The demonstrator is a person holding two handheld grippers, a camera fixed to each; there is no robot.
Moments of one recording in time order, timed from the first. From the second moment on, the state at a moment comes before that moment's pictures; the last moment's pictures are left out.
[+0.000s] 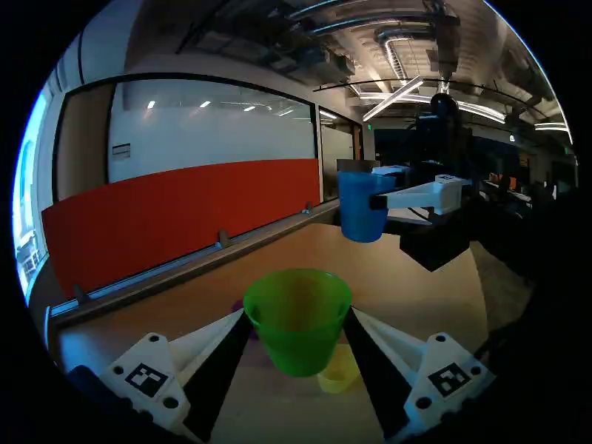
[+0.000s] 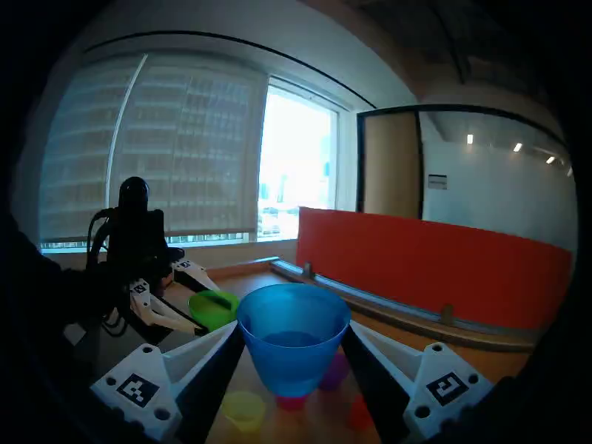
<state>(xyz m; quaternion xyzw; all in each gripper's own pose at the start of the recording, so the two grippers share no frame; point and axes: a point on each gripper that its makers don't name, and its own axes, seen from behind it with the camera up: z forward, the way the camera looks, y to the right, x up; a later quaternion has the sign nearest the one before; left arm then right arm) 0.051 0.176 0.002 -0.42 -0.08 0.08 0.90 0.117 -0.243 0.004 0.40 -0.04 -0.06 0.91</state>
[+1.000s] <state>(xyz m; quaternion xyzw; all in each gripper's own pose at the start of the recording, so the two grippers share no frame) 0.047 0.206 -0.025 -0.46 -0.07 0.06 0.88 0.145 -0.265 0.008 0.41 0.02 -0.15 0.90</state>
